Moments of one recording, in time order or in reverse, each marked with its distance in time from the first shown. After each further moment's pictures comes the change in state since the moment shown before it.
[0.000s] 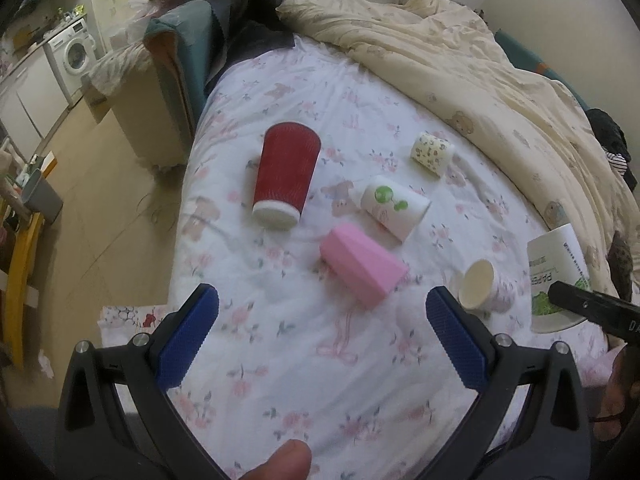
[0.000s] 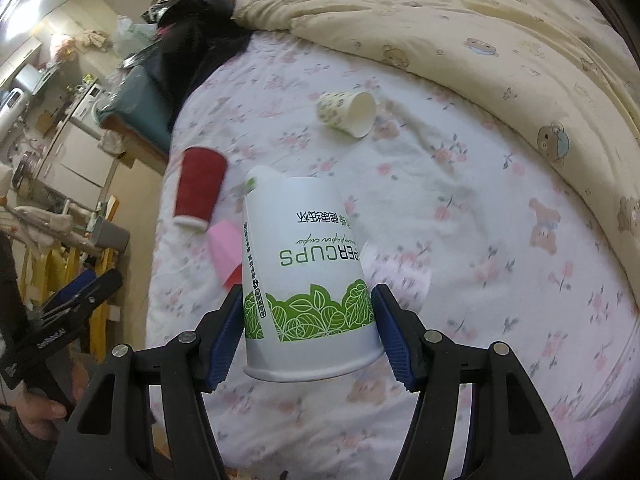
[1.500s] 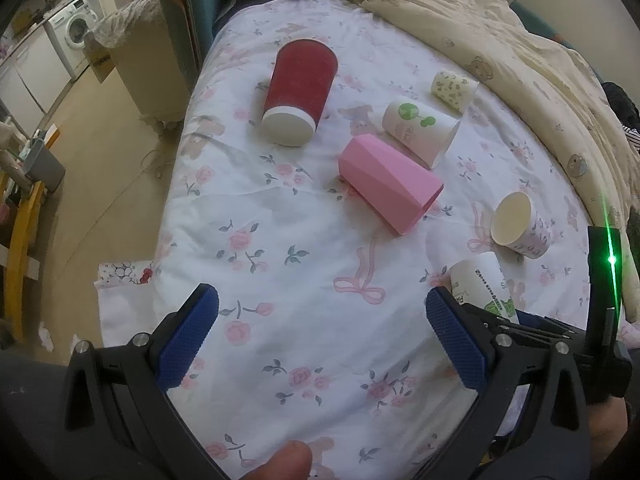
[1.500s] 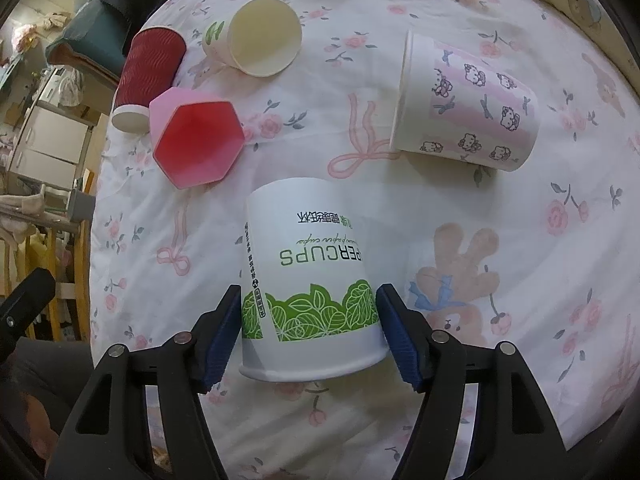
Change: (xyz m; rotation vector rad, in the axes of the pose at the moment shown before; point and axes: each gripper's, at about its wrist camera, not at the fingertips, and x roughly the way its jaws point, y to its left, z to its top) left arm 0.042 0.012 -0.059 -0.012 0.121 0.033; right arm 0.131 0.006 -0.090 0.095 0.188 -0.047
